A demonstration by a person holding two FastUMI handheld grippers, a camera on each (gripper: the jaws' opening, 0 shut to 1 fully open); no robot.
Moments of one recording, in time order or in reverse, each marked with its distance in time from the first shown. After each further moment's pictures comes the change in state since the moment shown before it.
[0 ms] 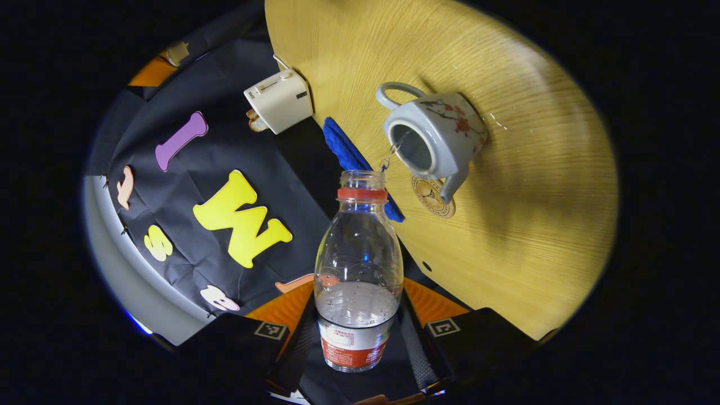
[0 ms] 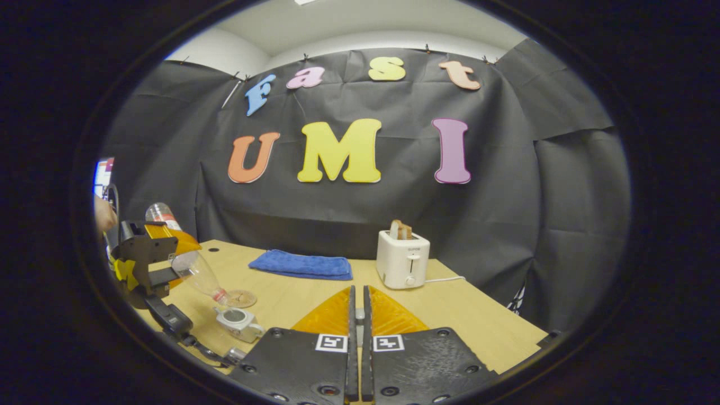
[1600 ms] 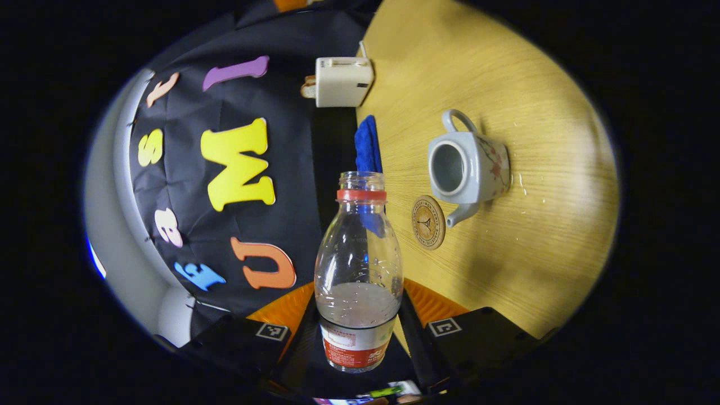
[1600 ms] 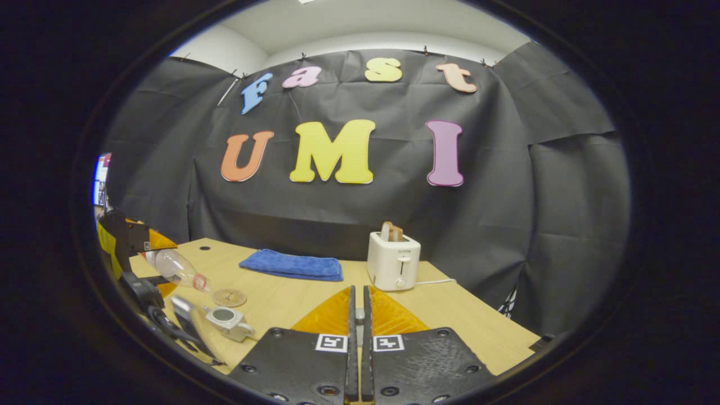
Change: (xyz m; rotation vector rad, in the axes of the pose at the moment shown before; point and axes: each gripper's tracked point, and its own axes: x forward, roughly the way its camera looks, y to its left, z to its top) left arm 0.010 -0.046 -0.013 -0.661 -0.058 -0.089; right arm 0.002 -0.012 0.005 -0.014 -0.009 -0.038
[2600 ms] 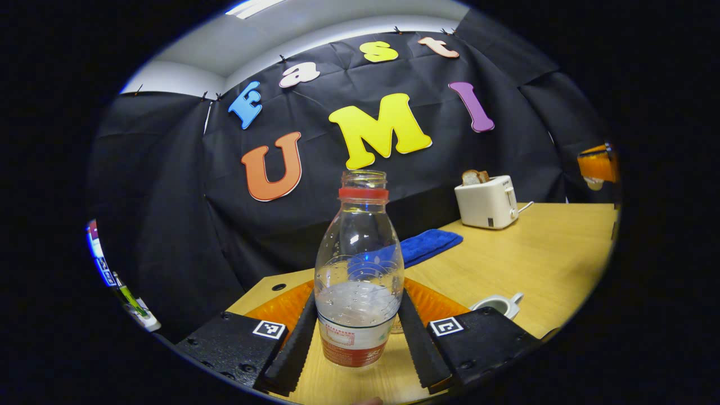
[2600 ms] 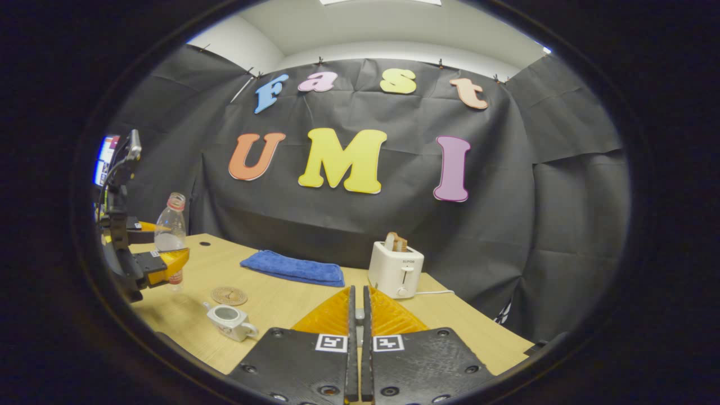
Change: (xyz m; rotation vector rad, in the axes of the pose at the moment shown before) left arm 0.020 0.040 0.016 -1.248 -0.304 0.058; right arm -0.006 0.022 0.001 -0.076 -0.054 -0.004
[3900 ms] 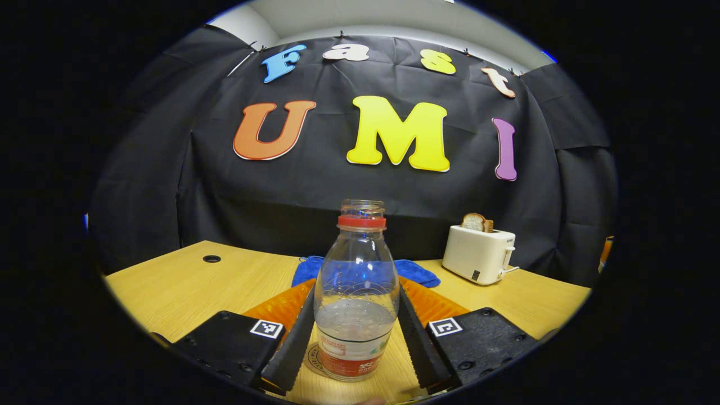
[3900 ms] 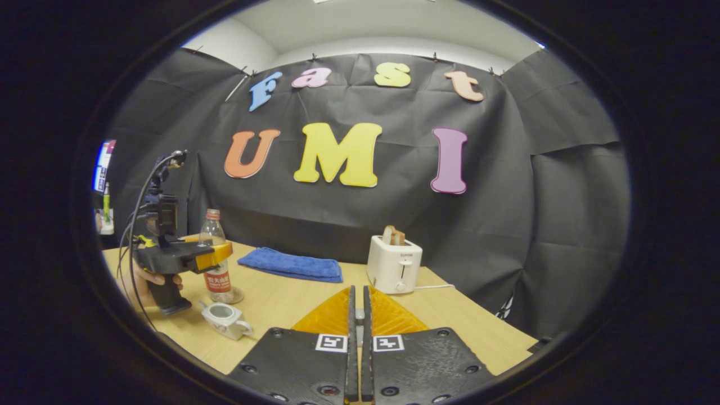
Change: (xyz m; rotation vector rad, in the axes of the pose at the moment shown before) left arm 0.097 -0.027 -0.007 -0.349 -0.025 -0.085; right arm 0.009 -0.008 -0.009 0.027 0.031 -0.003
